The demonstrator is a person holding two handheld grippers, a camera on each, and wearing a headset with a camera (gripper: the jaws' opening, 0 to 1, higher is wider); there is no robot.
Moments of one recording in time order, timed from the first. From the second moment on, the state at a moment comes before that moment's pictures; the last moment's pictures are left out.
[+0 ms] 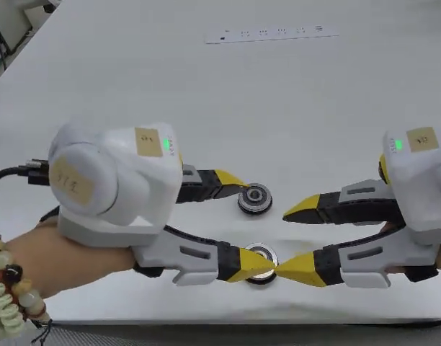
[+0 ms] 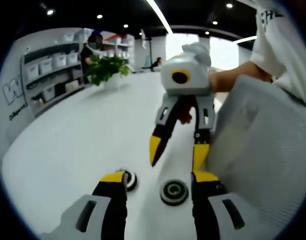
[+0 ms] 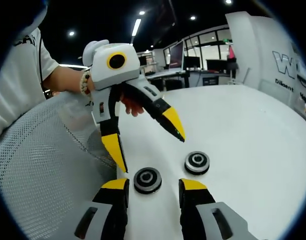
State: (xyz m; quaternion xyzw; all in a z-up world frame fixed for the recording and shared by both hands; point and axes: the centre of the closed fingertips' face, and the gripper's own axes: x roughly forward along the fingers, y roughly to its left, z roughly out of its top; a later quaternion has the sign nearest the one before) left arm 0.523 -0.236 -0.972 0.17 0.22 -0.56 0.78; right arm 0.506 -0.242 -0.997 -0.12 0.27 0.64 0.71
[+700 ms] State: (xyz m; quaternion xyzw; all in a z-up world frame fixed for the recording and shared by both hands) left arm 0.504 -0.238 -1.008 0.21 0.25 -0.59 0.74; right arm 0.490 -0.239 -1.024 -0.14 0.28 0.64 0.70
